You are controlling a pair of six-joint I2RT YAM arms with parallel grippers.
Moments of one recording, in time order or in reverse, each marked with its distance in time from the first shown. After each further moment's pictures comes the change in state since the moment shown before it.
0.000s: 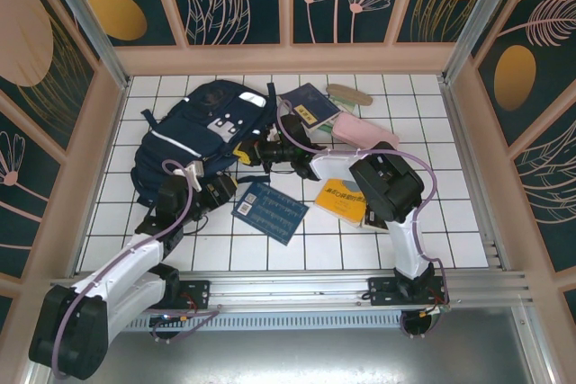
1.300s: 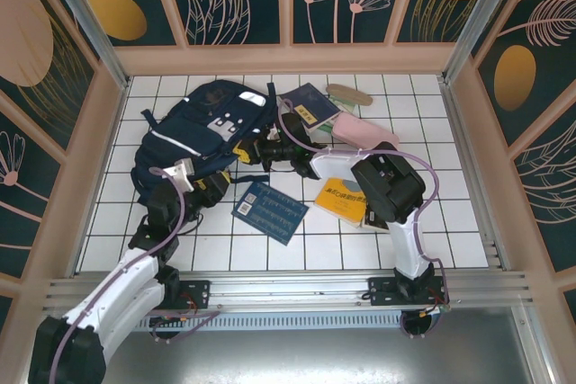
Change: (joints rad) left arm -0.001 -0.220 -0.046 0.031 -0.117 0.088; right arm 0.000 -0.016 0.019 -0.049 0.009 0.031
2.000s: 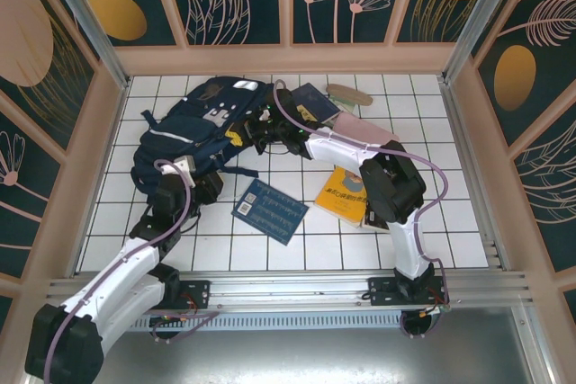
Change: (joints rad) left arm -0.034 0.090 0.075 -0.121 -0.175 0.095; right arm -0.003 -0.001 0.278 -0.357 0.024 -0.078
